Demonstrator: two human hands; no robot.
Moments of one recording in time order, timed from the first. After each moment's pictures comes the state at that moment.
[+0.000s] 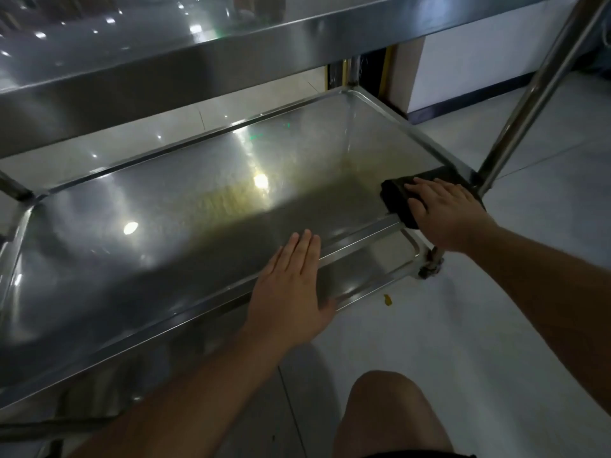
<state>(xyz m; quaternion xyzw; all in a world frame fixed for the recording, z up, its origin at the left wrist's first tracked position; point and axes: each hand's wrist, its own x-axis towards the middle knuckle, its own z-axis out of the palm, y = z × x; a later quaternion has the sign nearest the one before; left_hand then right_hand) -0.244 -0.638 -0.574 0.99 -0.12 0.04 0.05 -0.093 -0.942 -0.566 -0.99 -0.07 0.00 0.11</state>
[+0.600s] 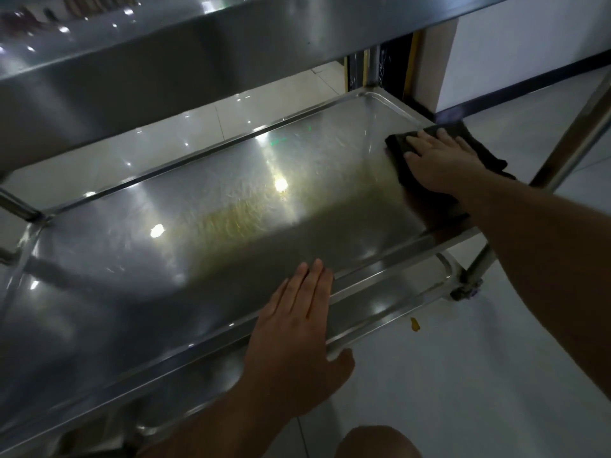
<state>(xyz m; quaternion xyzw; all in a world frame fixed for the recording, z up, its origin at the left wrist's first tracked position) -0.245 -0.640 -0.572 0.99 -0.12 0.02 0.07 0.063 -0.908 -0.541 -0.99 -0.09 0.06 0.12</state>
